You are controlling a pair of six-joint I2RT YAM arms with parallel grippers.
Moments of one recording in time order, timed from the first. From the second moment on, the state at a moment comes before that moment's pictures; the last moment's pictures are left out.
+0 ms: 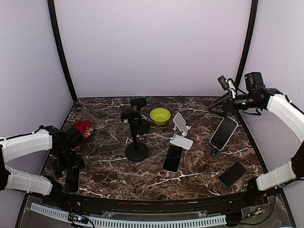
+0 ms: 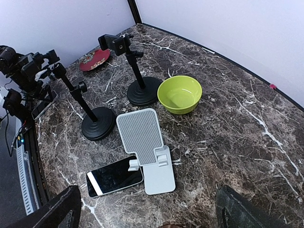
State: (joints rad) left arm -0.39 1.14 0.61 -1.09 -0.17 -1.06; right arm 0.11 1.29 1.18 -0.67 -0.84 -0.37
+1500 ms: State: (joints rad) left arm -0.33 1.08 0.50 -0.63 0.02 -0.91; right arm 0.12 1.29 1.17 -0.68 -0.86 -0.39
